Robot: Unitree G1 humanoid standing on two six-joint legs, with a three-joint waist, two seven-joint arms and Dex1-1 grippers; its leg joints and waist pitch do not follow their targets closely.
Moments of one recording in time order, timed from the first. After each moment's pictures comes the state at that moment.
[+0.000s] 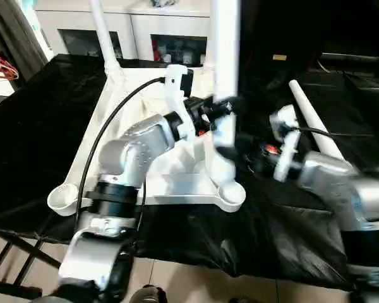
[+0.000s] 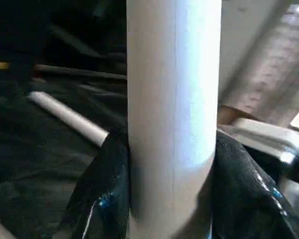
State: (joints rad) left arm -0.78 0.08 0.02 0.26 -0.57 0.68 -0.78; right arm -0.47 -0.47 0.00 0.01 0.52 0.76 1.01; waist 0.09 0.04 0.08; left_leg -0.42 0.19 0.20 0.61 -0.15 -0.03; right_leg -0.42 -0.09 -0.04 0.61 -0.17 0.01
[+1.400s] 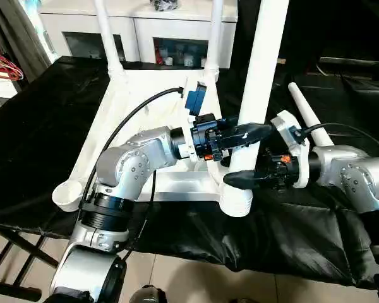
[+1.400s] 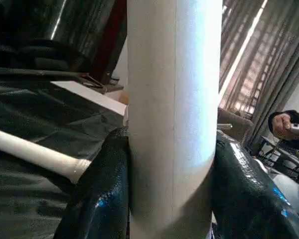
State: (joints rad) left arm -0.72 0.09 -0.06 0.15 -0.65 0.72 -0.95; right arm -0.59 -0.57 0.14 0.16 0.58 0.80 1.35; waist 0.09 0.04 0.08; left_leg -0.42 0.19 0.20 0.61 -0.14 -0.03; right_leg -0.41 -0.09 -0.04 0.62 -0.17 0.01
